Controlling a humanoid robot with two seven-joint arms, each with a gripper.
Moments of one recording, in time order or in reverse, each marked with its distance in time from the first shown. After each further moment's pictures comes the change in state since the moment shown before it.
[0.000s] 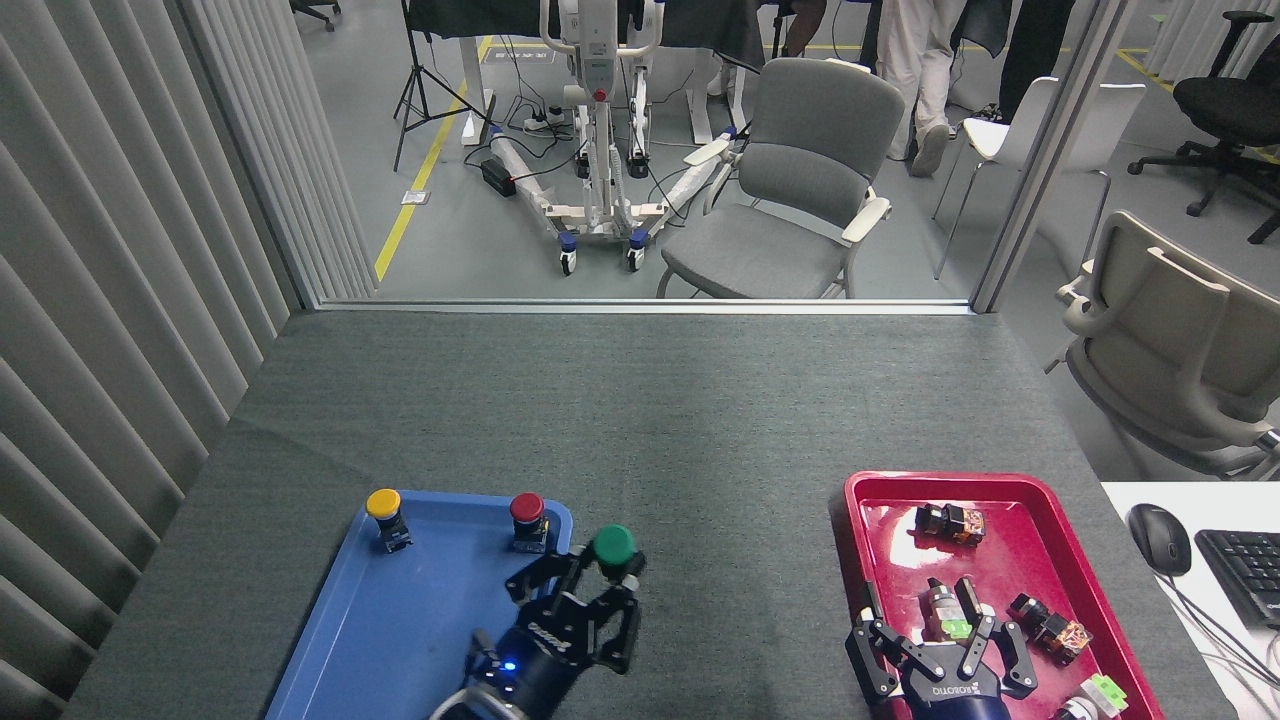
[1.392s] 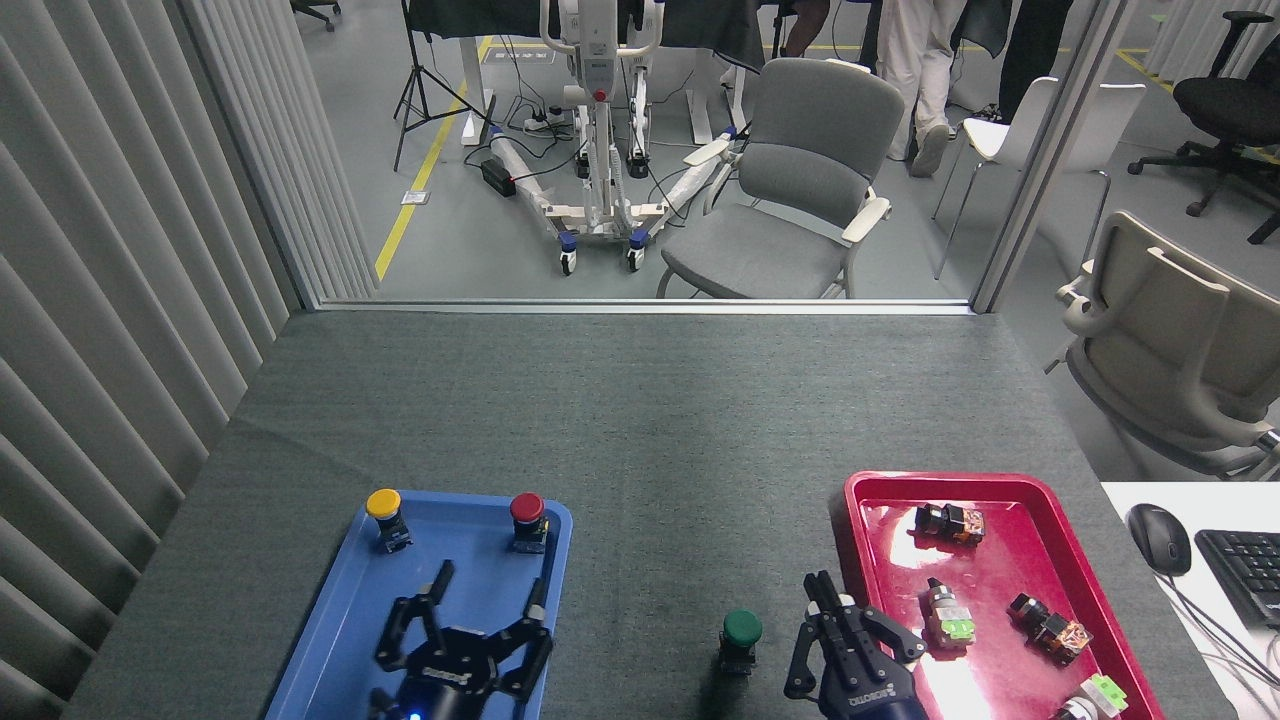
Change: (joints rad) left arm 0.243 0.043 0.247 -0.234 -0.054 0.226 -0.042; right arm -0.005 0.056 0.112 0.001 0.137 -0.079 -0.026
